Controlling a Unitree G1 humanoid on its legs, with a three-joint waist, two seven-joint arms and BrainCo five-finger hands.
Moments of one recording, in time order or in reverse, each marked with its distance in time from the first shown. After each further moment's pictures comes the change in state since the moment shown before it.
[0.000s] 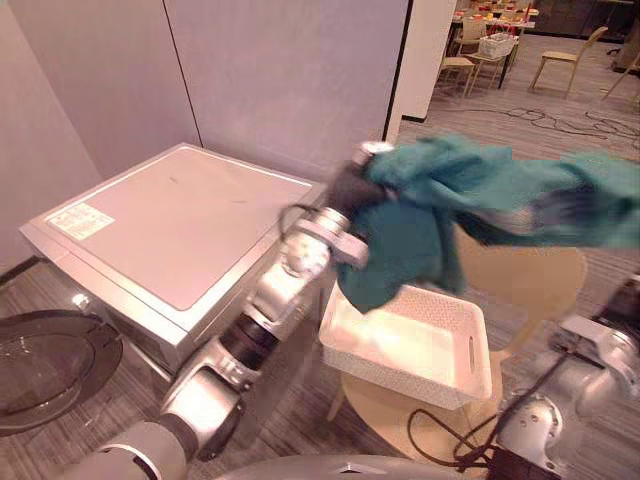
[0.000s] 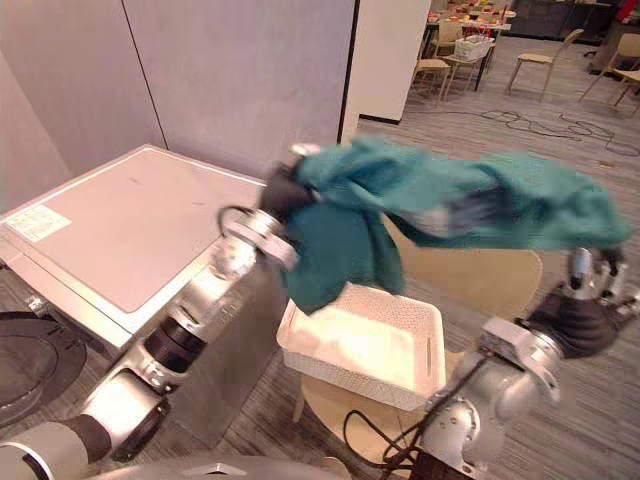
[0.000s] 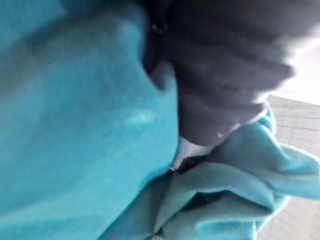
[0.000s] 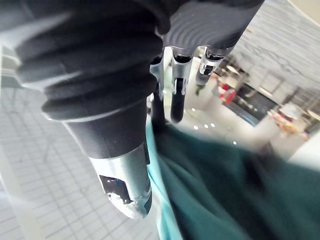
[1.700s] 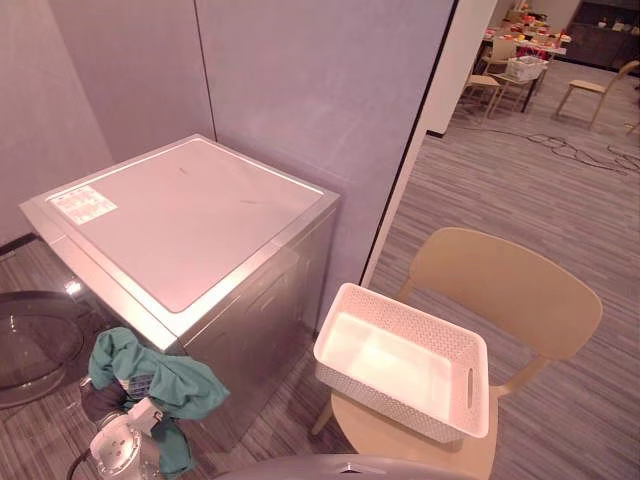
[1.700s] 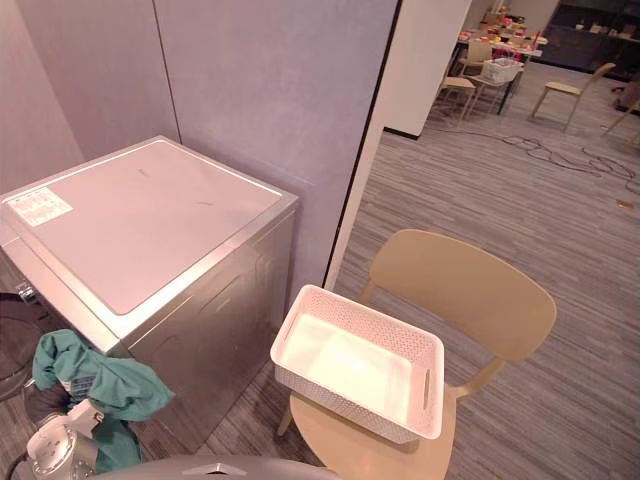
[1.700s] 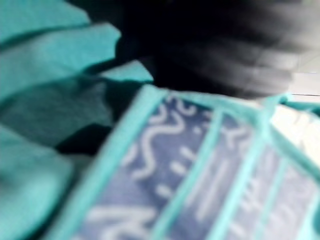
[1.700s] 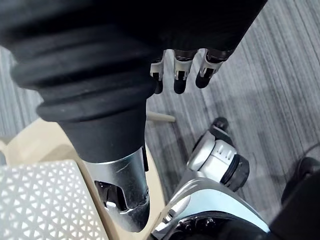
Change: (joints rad) left arm 0.931 -0.084 0.865 0.133 0.220 -0.077 0.121; right arm 0.356 0.065 0.128 1.429 -0.314 0.288 0.312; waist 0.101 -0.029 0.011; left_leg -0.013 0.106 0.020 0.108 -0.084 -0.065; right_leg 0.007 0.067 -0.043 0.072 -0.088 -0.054
